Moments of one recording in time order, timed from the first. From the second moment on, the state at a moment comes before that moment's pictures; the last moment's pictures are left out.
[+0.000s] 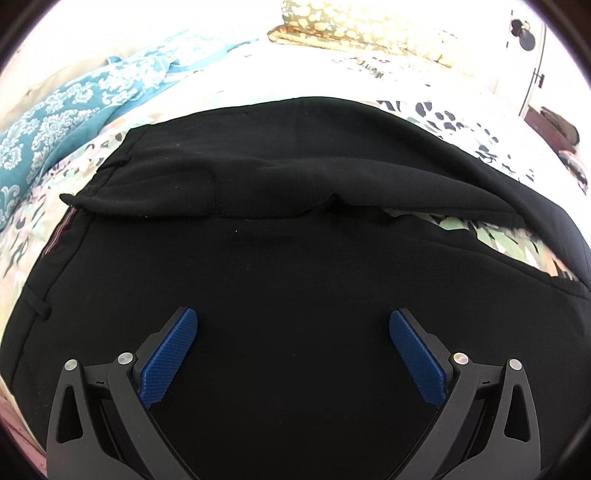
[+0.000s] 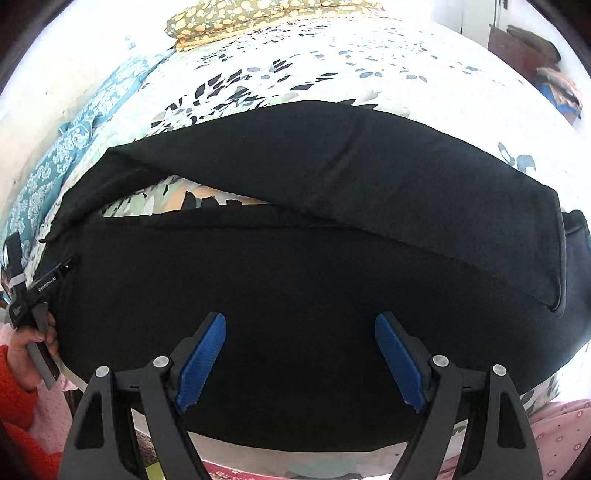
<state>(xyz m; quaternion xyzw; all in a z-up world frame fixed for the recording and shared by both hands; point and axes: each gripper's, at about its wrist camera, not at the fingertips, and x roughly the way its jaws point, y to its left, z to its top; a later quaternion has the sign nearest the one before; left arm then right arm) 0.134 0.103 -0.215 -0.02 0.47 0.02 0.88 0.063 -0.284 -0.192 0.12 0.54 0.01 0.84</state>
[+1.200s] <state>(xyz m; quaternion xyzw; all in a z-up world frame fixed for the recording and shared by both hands) 0.132 0.102 -0.215 -0.02 0.46 0.02 0.89 0.031 -0.472 -0.210 0.52 0.33 -0.21 0.76</state>
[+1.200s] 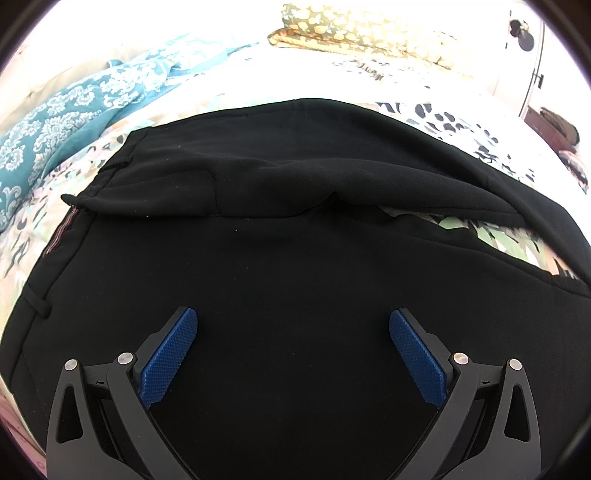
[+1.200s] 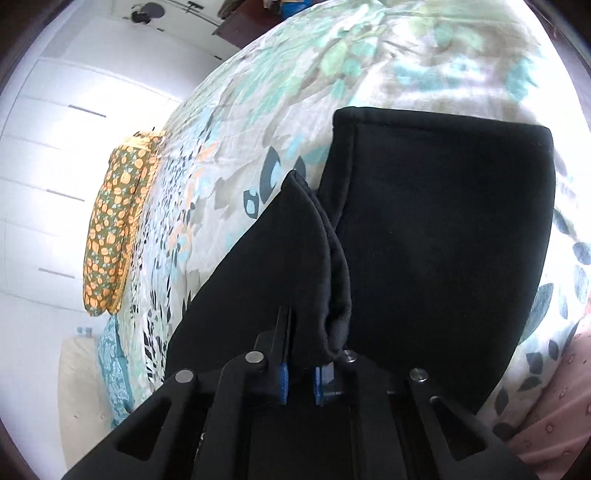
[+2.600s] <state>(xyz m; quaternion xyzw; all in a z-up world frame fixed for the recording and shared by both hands) 0.104 0.206 -0.085 -0.36 0.40 -0.06 0.84 0.054 -0.510 -0.063 0.28 0.41 0.00 0.87</state>
